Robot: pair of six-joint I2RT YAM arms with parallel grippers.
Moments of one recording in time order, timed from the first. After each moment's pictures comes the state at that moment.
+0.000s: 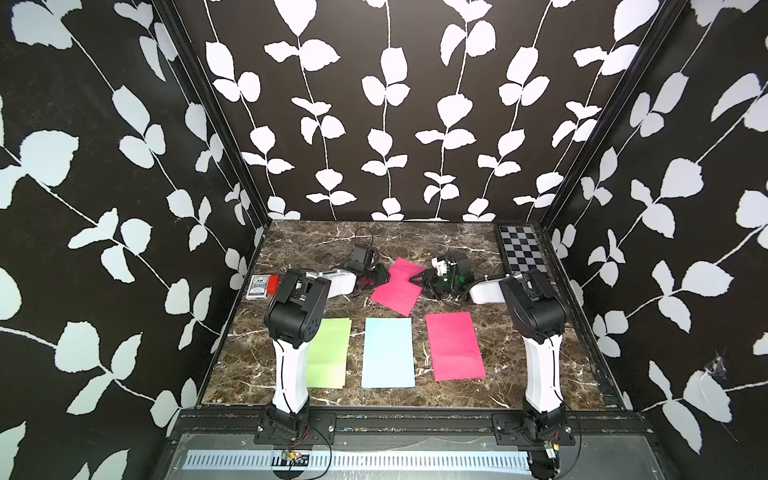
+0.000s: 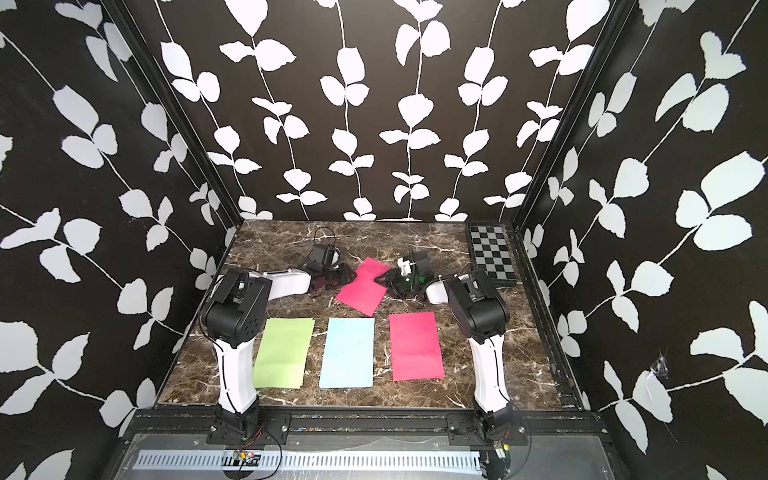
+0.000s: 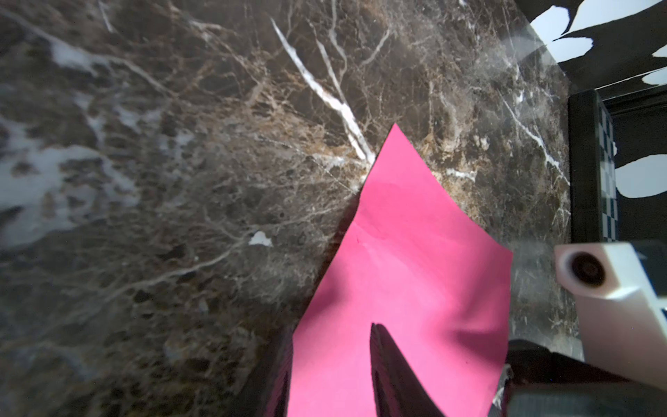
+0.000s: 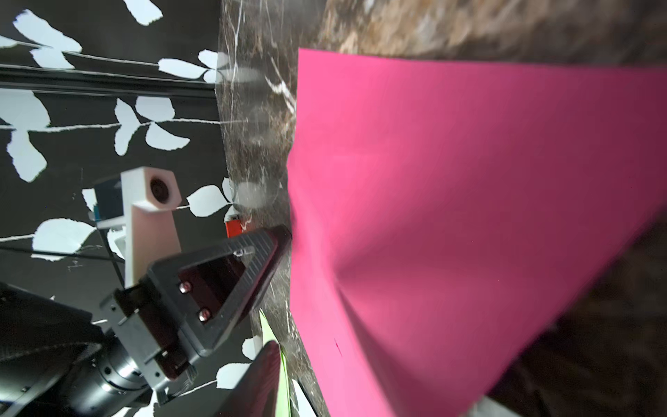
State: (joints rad) left arm -0.42 2.04 1.22 0.00 0.25 -0.66; right arm 0.40 2.12 1.11 0.38 -0.69 1.06
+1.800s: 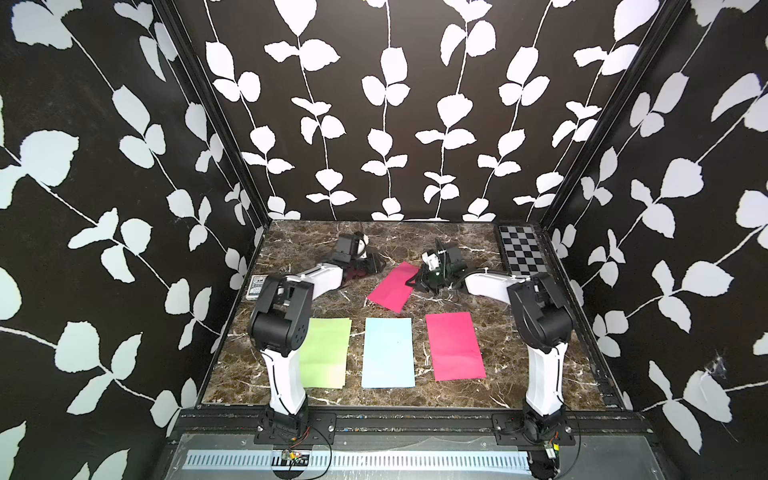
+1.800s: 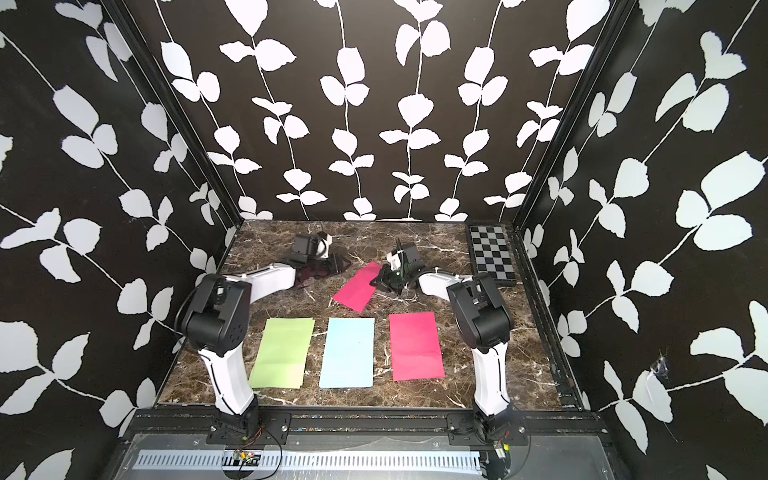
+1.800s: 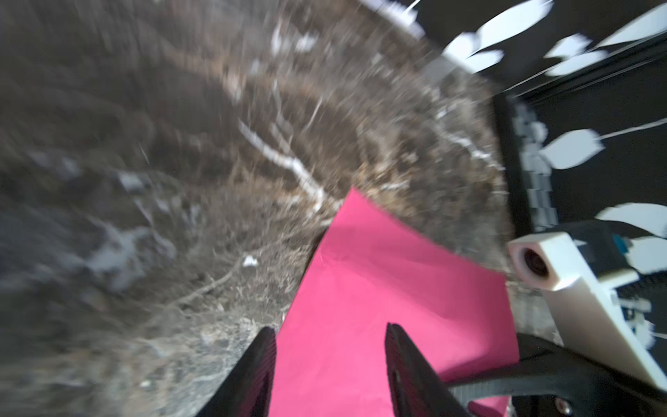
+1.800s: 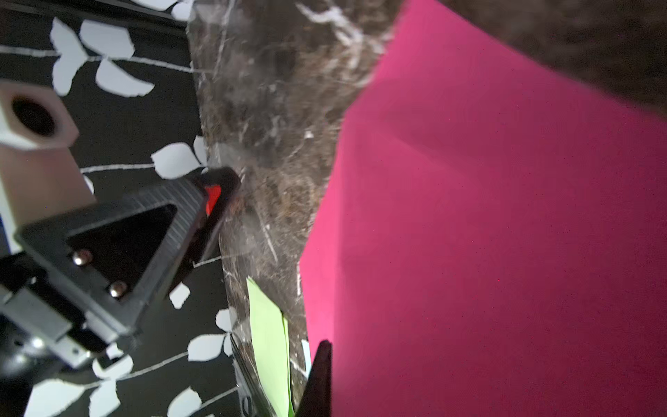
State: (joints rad) left arm -0.29 1.87 1.22 -0.01 0.44 -0.48; right arm 0.47 1.99 1.33 -0.11 -0.67 0.79
